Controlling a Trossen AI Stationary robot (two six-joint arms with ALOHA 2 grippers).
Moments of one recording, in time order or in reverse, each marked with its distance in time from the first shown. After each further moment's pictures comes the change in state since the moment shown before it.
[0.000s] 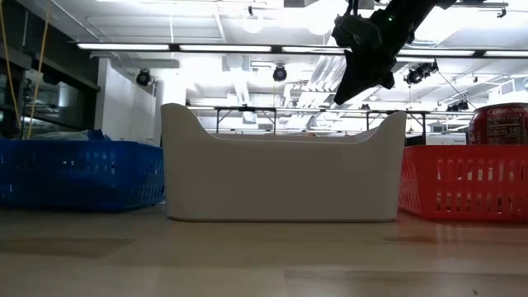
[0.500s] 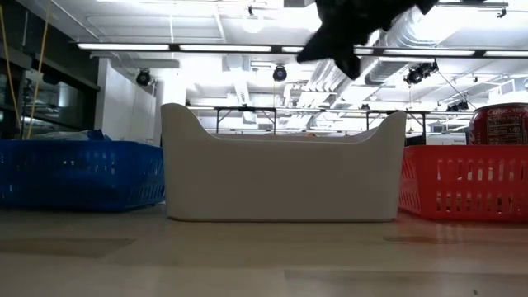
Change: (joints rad) left arm 0.000 -0.214 0.000 -0.205 -0.076 -0.108; right arm 0.010 0.026 0.000 0.350 -0.240 0.020
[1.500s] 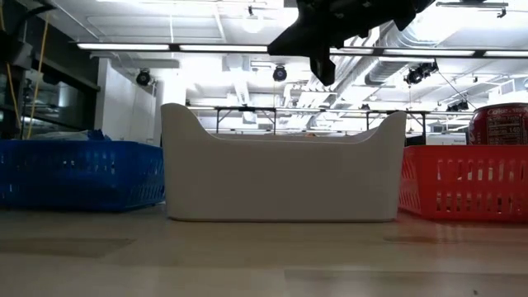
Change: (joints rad) left arm 0.244 -0.079 -0.235 0.126 0.138 -0.145; right arm 0.002 0.122 0.000 0.269 -0.119 0.059
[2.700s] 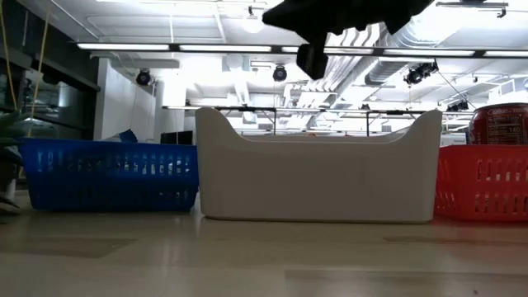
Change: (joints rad) left arm 0.013 0.023 0.303 0.634 -0.176 0.207; right arm 0.039 0.042 0.001 0.112 -0.247 0.052
